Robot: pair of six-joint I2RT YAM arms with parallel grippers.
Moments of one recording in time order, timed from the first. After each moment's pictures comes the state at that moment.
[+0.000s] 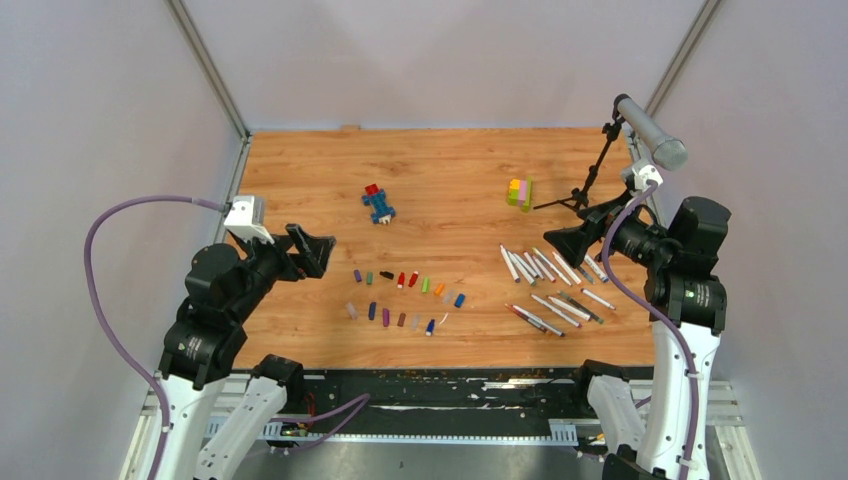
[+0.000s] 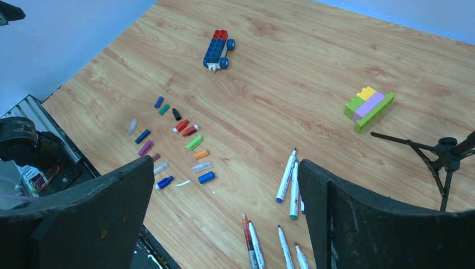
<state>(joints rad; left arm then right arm) -0.28 0.52 0.96 -0.65 0.07 -0.37 -0.23 0.79 1.10 -0.65 -0.96 -0.08</state>
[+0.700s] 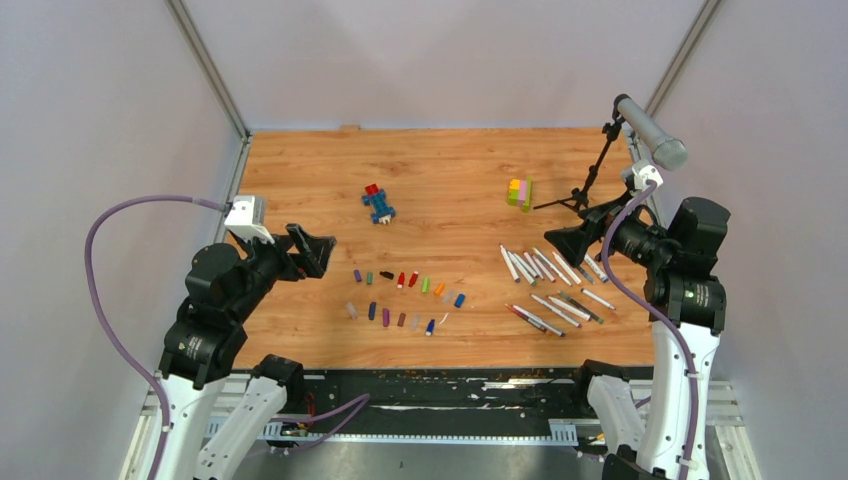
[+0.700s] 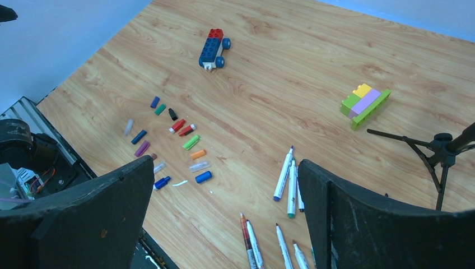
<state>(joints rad) -0.28 0.52 0.96 -0.65 0.07 -0.37 -0.23 0.78 1.09 -0.65 -0.94 -0.08</state>
